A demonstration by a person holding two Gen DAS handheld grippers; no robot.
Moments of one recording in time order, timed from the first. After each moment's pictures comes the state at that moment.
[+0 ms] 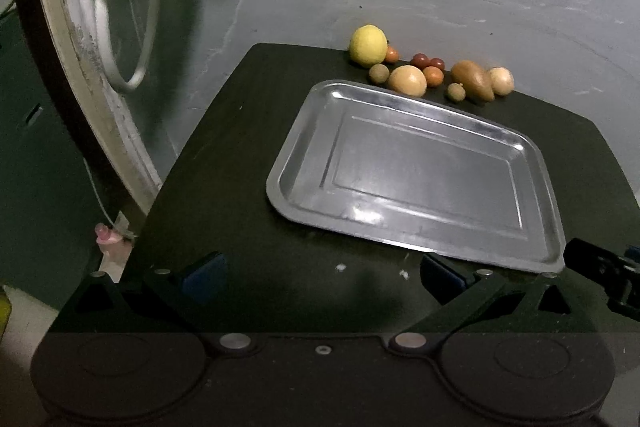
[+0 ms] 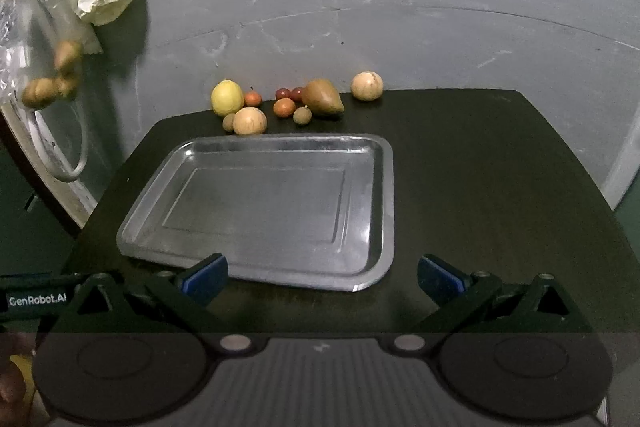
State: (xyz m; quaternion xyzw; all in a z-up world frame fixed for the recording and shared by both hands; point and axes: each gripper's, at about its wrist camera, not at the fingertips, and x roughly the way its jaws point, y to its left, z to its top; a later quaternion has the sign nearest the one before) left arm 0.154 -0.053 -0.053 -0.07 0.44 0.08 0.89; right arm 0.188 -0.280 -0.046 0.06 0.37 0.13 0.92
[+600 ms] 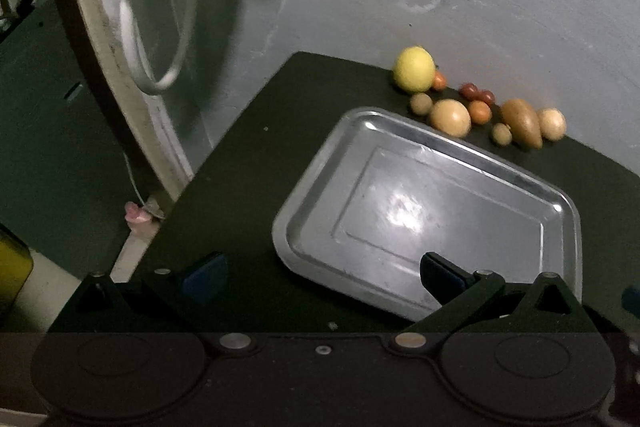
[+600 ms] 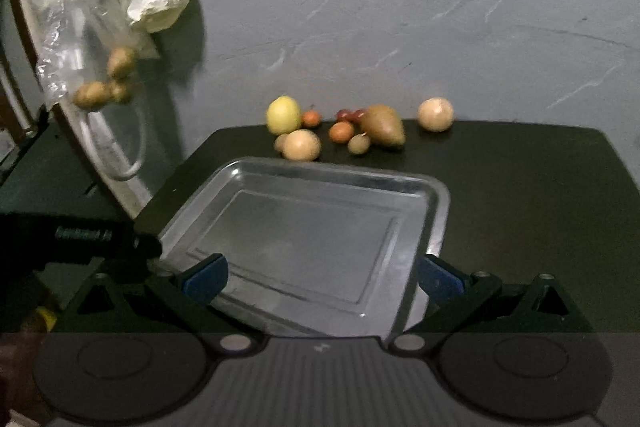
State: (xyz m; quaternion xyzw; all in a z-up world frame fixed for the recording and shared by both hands) left arm 0.203 -0.057 -0.036 -0.10 0.44 0.17 0.87; right arm 0.246 -0.300 -0.053 0.05 0.34 0.27 0.90
